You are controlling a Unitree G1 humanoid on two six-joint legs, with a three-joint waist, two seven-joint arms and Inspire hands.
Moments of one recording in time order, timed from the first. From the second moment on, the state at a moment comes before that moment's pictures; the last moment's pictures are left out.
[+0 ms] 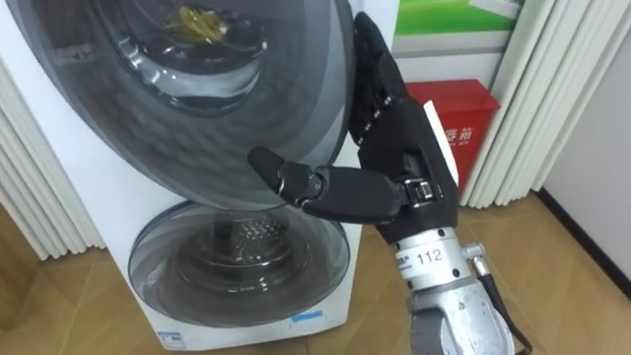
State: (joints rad) left arm 0.19 0.29 -0.19 1.09 0.19 0.06 0.14; right arm -0.06 -0.26 0.23 -0.37 0.44 -0.14 -0.02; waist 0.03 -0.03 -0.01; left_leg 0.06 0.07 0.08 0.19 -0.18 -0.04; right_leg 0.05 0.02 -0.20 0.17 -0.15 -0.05
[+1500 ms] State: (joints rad) left arm 0.12 0.31 -0.17 1.12 0.19 0.05 0.13; right arm -0.17 -0.28 0.62 -0.36 0.44 -0.07 0.29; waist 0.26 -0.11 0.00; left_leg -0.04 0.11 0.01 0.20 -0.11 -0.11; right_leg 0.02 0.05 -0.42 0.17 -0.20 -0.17
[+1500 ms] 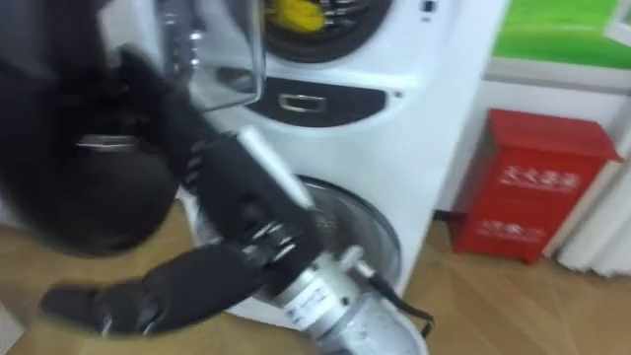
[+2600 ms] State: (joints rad) left arm 0.11 0.30 -0.09 1.12 0.19 0.02 0.13; right arm -0.18 -0.41 0.62 -0.36 0.20 -0.02 0.40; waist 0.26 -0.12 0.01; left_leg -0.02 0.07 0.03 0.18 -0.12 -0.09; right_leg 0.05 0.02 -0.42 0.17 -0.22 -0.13
